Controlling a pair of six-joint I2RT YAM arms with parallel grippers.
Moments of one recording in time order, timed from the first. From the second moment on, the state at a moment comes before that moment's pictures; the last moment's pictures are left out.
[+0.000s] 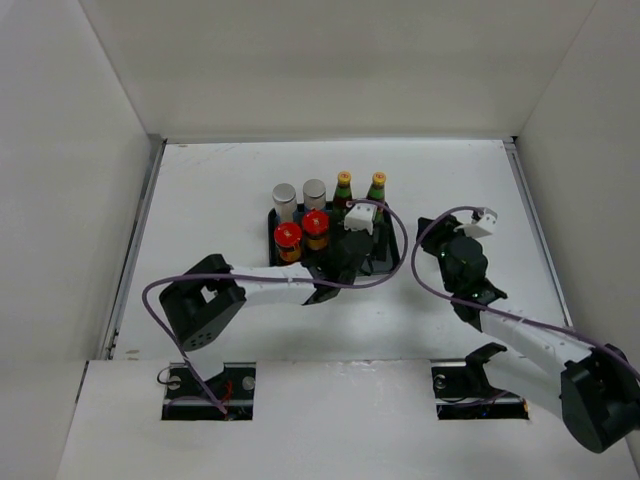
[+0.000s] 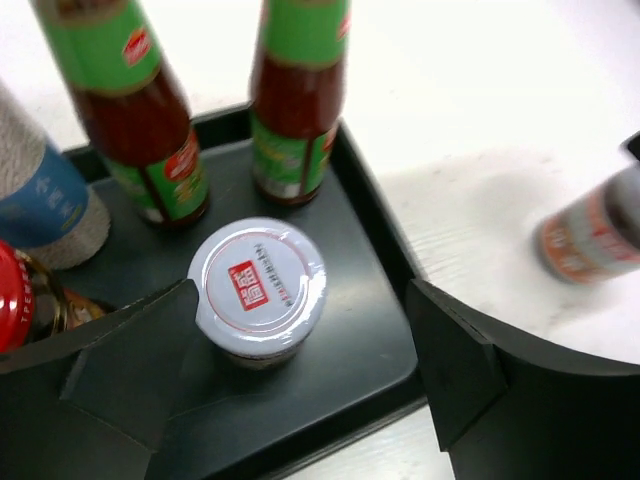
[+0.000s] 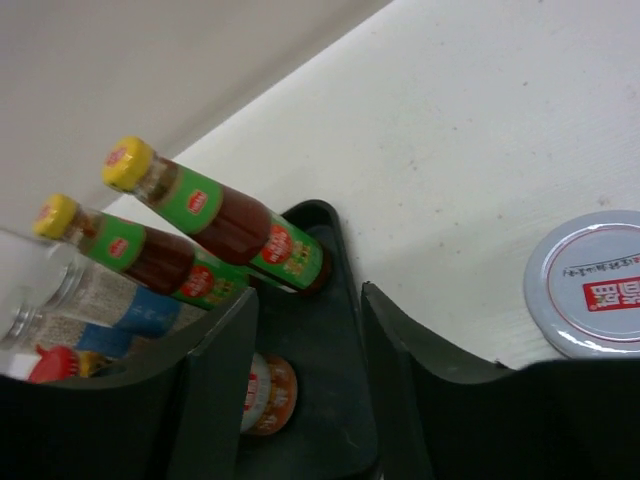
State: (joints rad) left arm -1.03 1.74 0.96 0.44 -0.64 -0.37; right arm 0.45 1.01 0.36 0.52 0.45 0.67
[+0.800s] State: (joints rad) left arm -0.76 0.73 0.34 0.39 -0.80 -0.53; right arm 0.40 0.92 0.44 0.00 0.71 0.63
